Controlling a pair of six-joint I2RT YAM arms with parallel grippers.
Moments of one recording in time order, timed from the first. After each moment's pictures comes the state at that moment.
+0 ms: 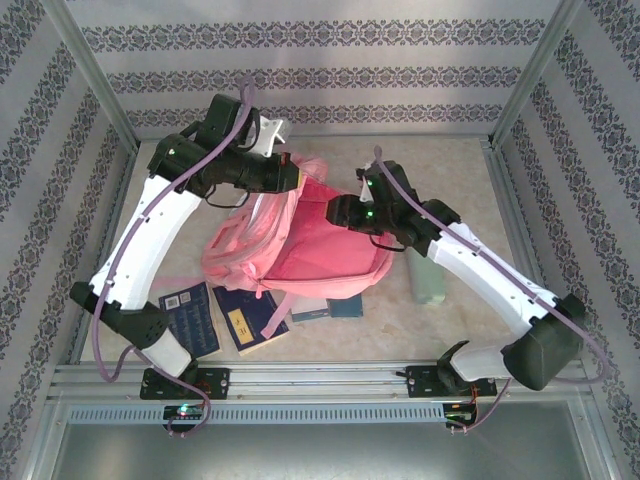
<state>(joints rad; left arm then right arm) -0.48 1.61 2.05 -1.21 0.42 -0.40 0.60 1.34 1.26 -0.67 -0.17 0.71</state>
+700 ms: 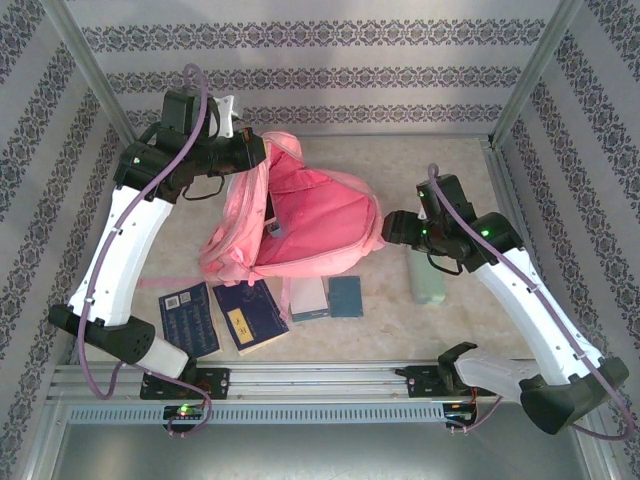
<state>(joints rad) -0.34 1.51 1.96 -1.03 0.29 -0.49 0.42 1.11 1.27 -1.10 0.02 0.62</state>
